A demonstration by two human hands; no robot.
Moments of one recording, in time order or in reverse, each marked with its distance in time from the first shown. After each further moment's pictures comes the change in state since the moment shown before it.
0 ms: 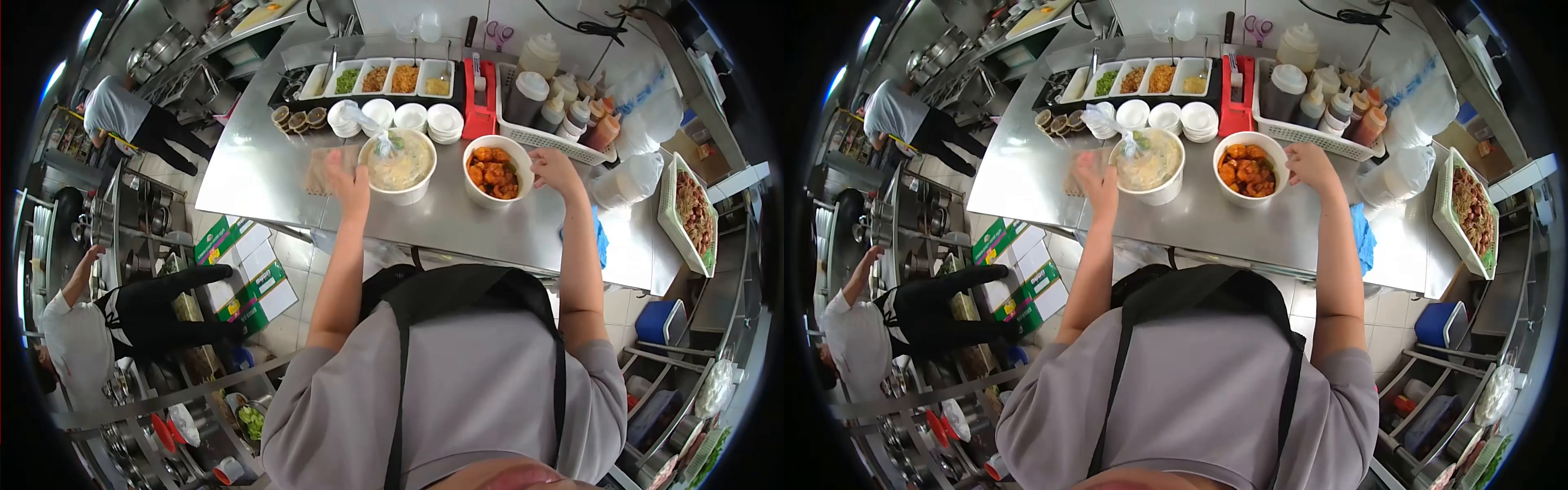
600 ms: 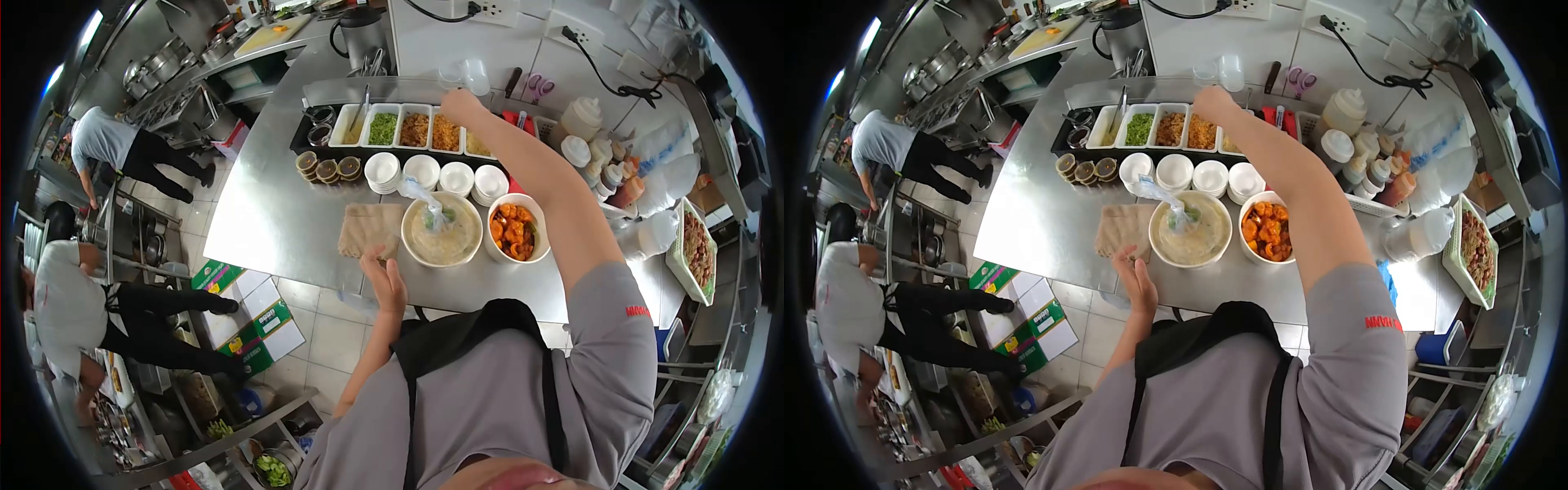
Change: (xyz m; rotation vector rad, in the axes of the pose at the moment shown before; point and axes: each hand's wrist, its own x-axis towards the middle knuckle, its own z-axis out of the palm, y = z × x) left_hand -0.029 -0.033 -0.042 0.015 -0.068 -0.075; right_hand 0.292 -0.182 0.138 -1.457 -0.006 -0.650
